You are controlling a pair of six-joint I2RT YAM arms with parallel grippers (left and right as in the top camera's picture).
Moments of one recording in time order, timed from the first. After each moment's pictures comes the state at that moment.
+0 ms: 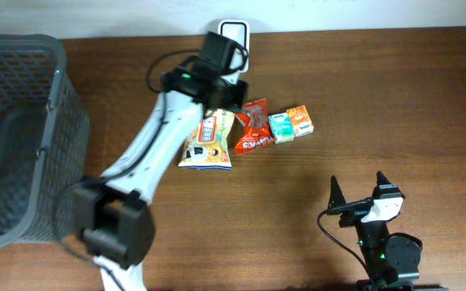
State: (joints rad) left arm -0.47 1.99 1.80 -0.79 0.08 -0.14; right arm 0.03 0.01 0.01 -0.07 -0.05 0.05
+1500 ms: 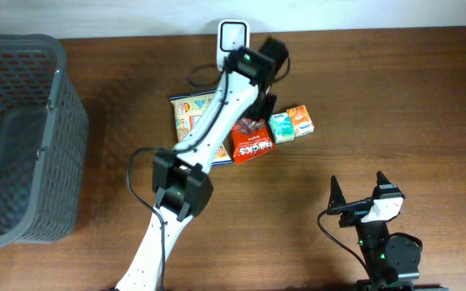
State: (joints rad) left arm -0.59 2.59 2.69 -1.52 -0.05 -0.23; right arm 0.03 0.01 0.01 -0.07 -0.05 0.05
